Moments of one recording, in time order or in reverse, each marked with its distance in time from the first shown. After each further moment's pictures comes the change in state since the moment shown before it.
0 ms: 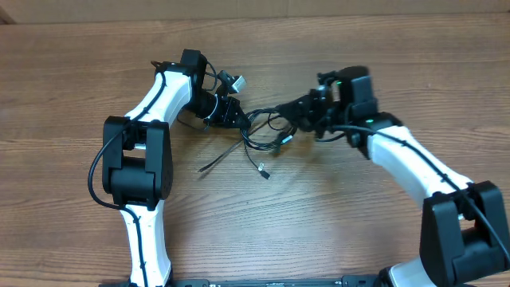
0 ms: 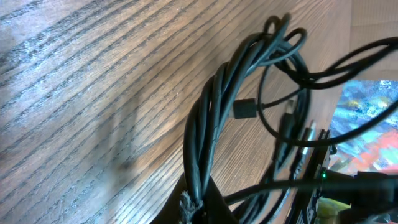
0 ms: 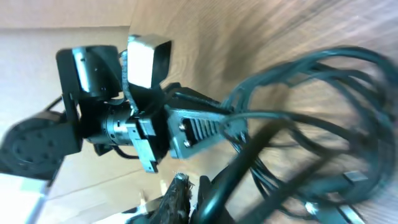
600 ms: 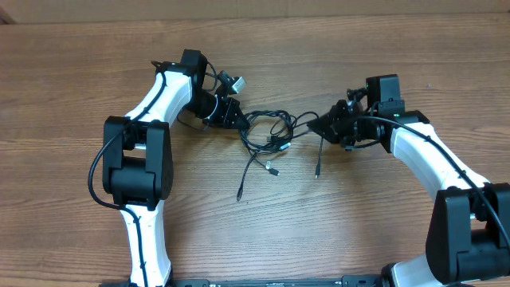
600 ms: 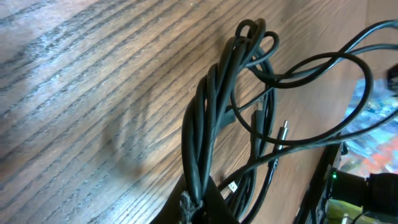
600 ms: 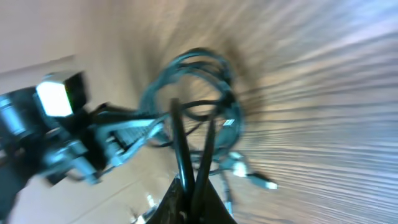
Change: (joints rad) left arm 0.000 0.000 0.000 0.000 -0.042 0.000; right arm -0.131 -0.001 0.000 -0.316 0.056 -0.122
